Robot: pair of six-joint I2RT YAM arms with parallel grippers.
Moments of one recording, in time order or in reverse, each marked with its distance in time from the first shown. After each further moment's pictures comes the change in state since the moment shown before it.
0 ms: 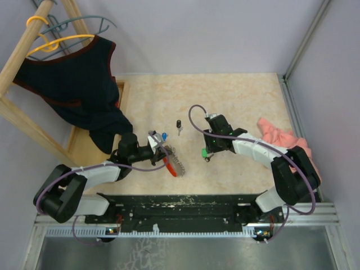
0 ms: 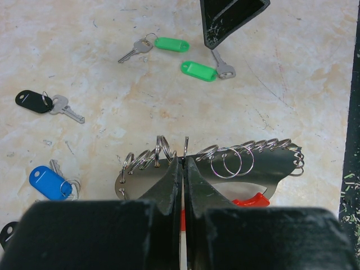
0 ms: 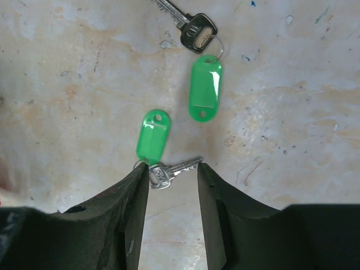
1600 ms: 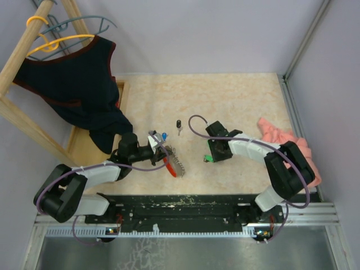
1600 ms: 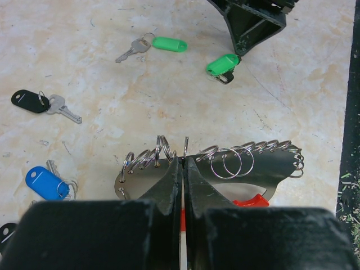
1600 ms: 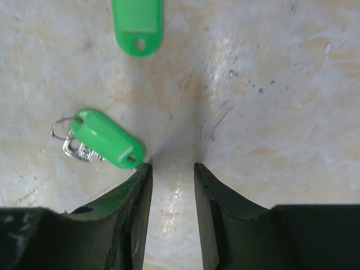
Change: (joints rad) left arm 0.000 0.004 0.003 -0.004 0.007 -0.006; right arm 0.009 0.077 -0.006 -0.167 0.140 -0.005
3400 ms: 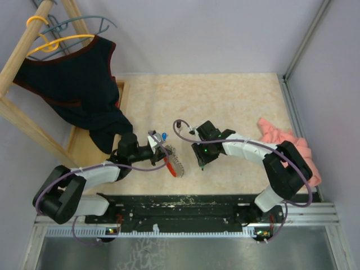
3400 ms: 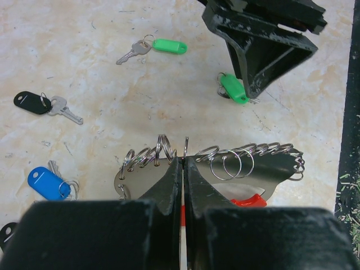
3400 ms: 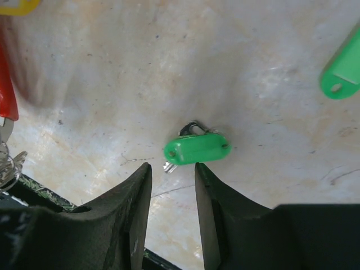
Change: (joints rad) left arm 0.000 -0.015 0.000 -0.009 -0.002 0.000; right arm 0.126 0.006 0.060 0.010 -0.308 -0.119
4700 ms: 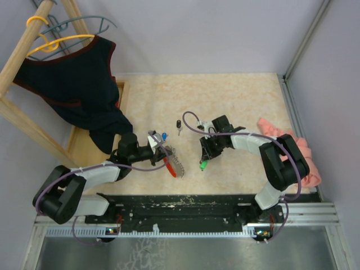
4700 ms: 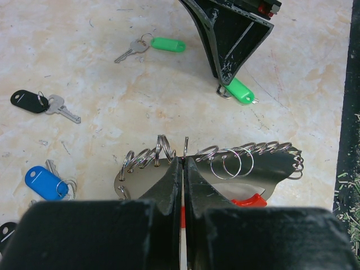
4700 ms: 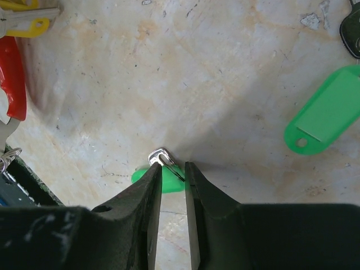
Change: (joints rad) left arm 0.000 0.000 0.000 -0.006 0.004 0.000; right arm -0.253 0.074 -0.061 0.183 -0.346 -0.201
